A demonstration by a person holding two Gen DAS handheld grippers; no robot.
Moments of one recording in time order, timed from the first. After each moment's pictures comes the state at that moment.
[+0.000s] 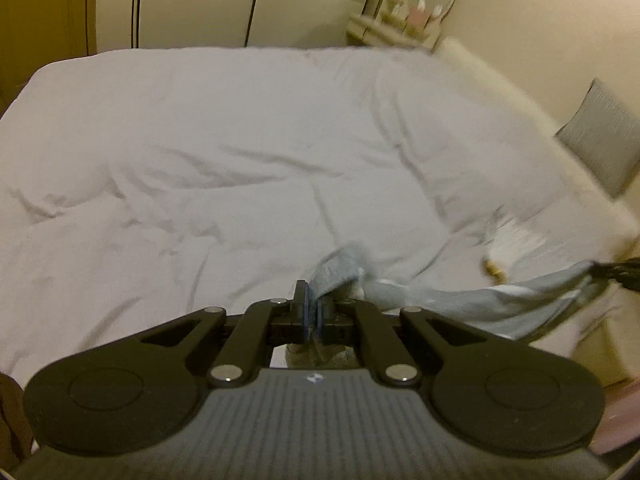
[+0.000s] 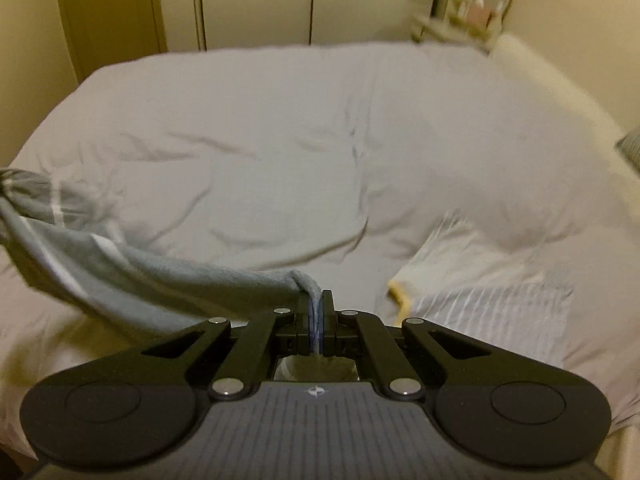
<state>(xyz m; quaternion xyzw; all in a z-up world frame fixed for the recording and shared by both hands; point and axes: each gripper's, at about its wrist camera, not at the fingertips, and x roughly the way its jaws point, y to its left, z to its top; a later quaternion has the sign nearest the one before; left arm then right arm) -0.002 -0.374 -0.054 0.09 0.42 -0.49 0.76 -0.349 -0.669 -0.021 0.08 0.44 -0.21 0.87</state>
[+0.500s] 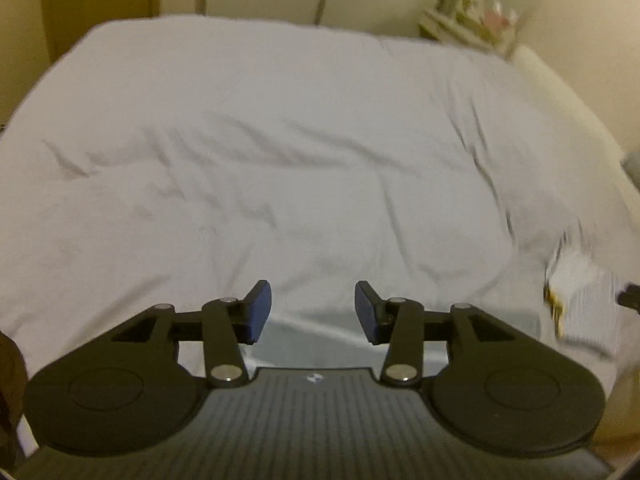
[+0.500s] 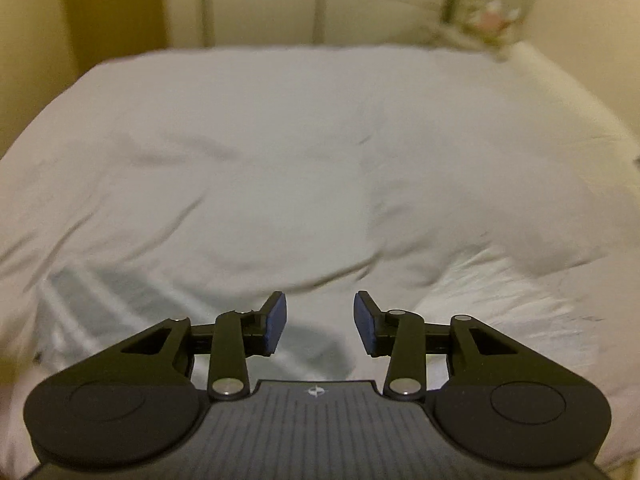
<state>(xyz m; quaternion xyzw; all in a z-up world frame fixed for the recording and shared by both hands) 0.021 -0.415 -0.130 0.11 0.46 -0.39 0.79 -0.290 -0.688 -0.107 0.07 0.46 -0.17 0.87</state>
